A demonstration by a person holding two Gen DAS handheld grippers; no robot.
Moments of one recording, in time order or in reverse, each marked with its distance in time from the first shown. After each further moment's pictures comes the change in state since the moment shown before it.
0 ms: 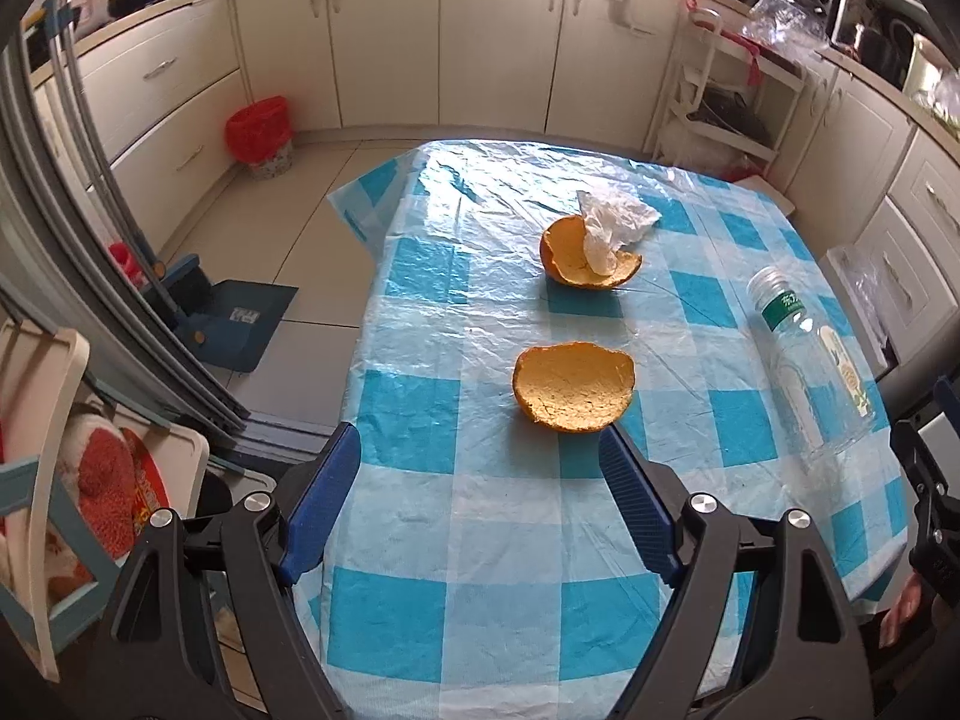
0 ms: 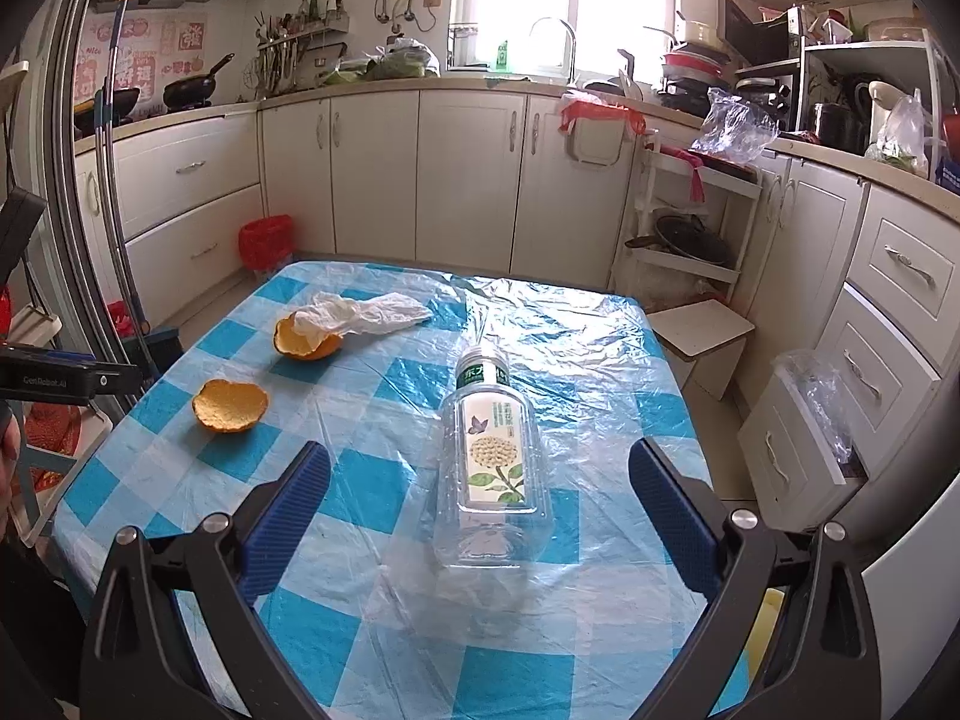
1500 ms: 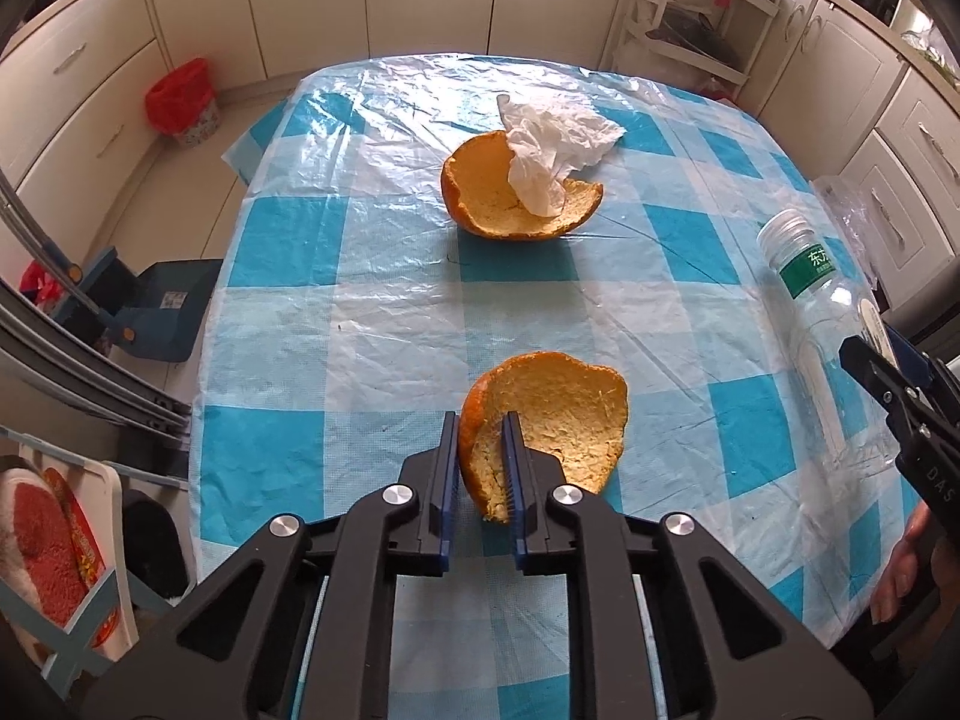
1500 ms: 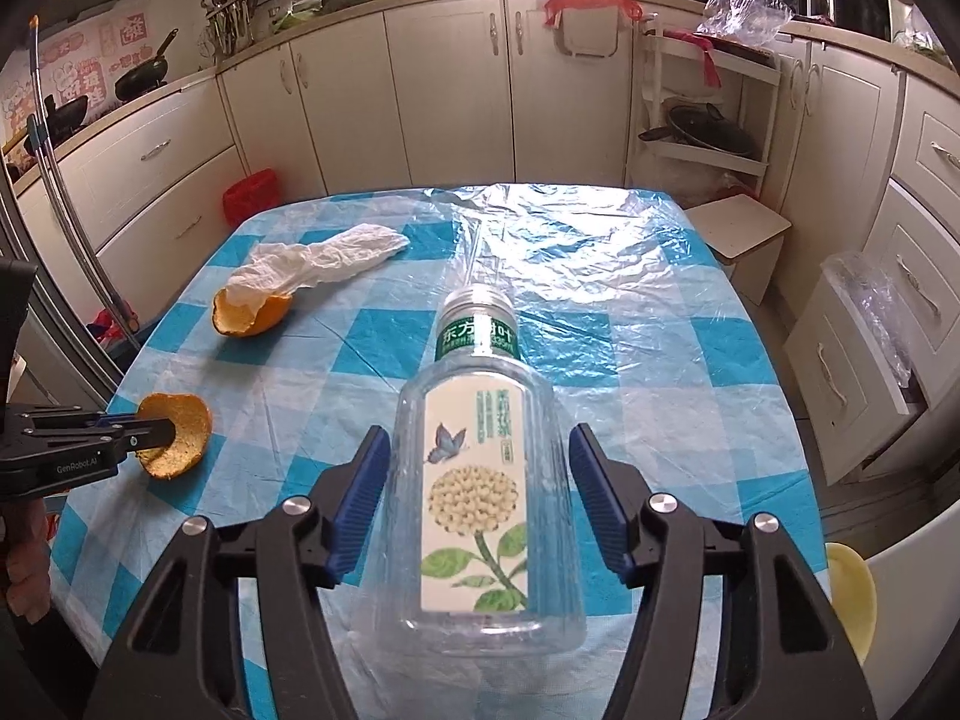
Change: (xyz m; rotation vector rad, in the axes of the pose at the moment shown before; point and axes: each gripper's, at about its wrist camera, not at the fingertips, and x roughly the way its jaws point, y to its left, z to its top) left arm 0.081 -0.039 0.021 0.075 0.157 -0.115; right arm 0.084 -0.022 0.005 0.133 0.213 0.079
